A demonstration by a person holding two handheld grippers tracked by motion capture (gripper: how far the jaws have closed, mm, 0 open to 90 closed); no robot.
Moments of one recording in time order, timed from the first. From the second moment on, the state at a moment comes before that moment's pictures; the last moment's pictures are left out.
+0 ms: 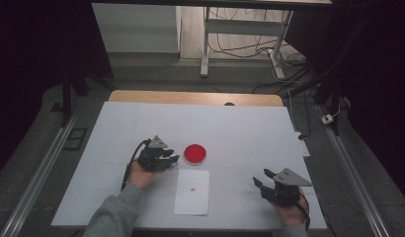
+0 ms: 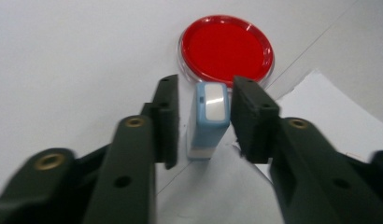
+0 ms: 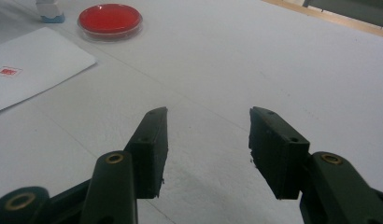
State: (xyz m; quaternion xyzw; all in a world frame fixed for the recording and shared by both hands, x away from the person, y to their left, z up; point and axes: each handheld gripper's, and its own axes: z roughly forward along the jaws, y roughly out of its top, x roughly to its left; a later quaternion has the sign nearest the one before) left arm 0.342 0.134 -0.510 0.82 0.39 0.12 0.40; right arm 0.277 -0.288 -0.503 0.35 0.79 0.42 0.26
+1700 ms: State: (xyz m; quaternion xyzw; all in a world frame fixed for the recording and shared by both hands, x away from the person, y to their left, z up) left arm 0.240 0.205 -0.505 0.79 0.38 0.13 0.46; right arm 0.280 -0.305 -0.507 0.32 0.81 0.43 0.24
